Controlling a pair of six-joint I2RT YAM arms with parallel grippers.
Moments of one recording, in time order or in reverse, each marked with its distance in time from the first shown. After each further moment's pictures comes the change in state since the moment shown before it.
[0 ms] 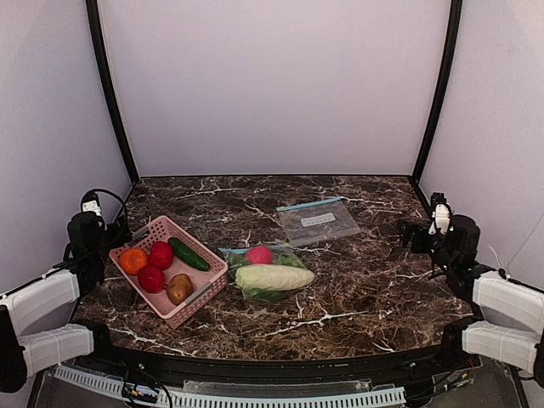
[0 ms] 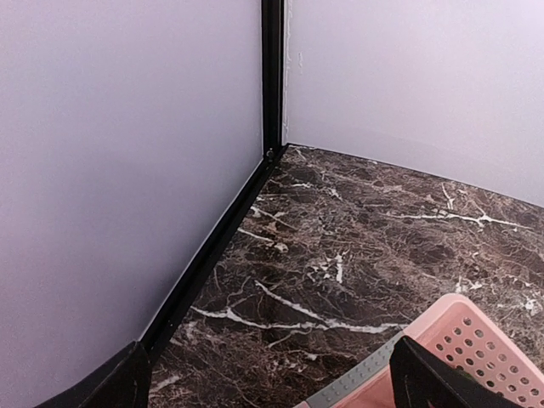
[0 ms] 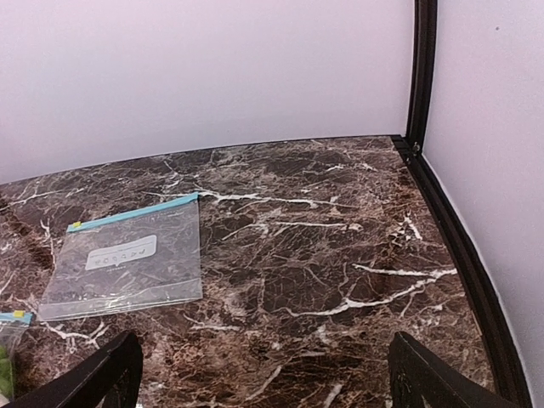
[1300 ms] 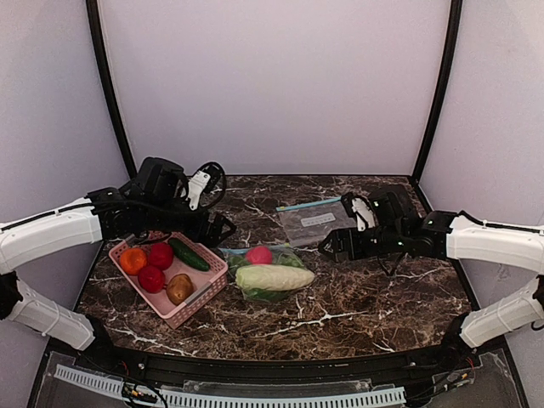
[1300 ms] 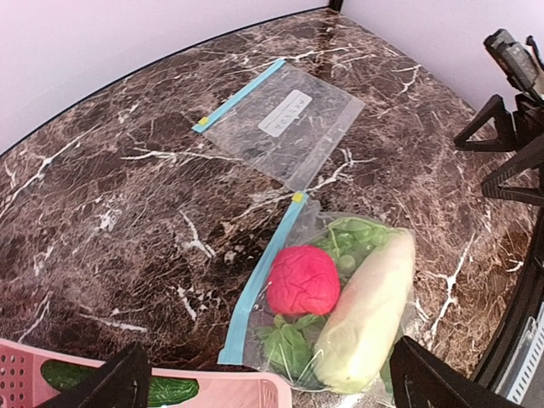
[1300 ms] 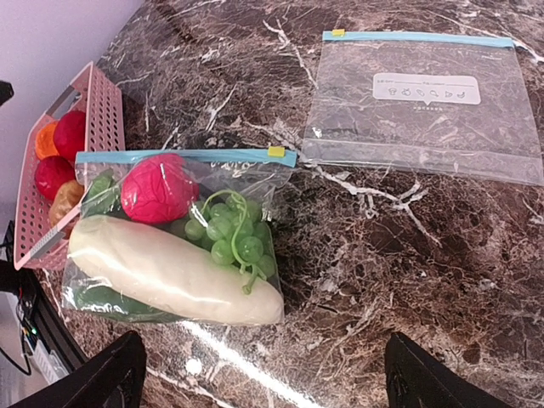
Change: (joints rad) left arm -0.715 0.387 0.726 -0.694 0.414 0.020; right arm 0.606 0.379 0.558 -0.639 -0.127 0.288
